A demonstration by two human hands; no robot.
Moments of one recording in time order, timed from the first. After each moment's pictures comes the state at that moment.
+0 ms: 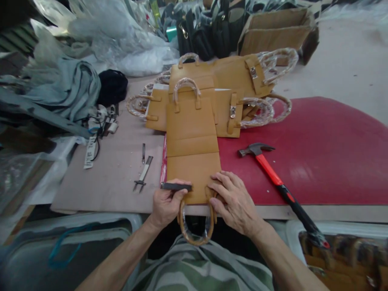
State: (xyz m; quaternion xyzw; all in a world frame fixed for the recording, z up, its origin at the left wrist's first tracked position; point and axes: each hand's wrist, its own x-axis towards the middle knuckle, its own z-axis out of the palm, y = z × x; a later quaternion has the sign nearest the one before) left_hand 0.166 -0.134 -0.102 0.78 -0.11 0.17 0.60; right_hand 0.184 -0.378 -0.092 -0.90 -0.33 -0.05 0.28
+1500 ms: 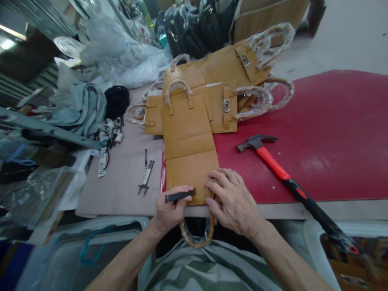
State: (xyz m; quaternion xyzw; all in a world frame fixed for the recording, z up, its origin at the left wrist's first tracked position) left_hand 0.164 -0.142 -0.103 0.82 -0.21 0.20 0.50; right_hand 0.185 -0.368 -0.086 -0.90 -0.31 -0.07 0.29
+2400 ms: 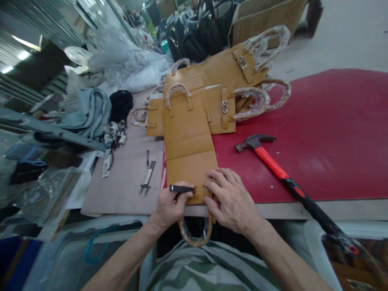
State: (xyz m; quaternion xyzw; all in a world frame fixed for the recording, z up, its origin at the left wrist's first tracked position) left_hand 0.170 -0.149 -0.090 0.86 -0.20 0.16 0.45; right_hand 0.184 -0.369 -0.085 -0.90 -0.31 -0.08 0.29
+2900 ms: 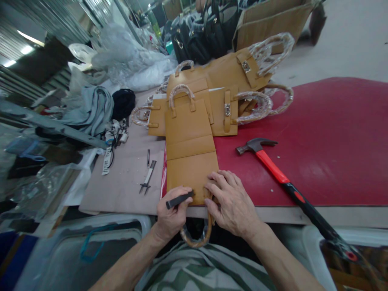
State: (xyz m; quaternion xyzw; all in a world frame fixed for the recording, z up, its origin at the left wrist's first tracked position) left_hand 0.150 -0.156 -0.097 0.84 -0.17 0.25 0.44; right_hand 0.183 -0.369 -0.087 -0.91 -0.31 -0.09 0.27
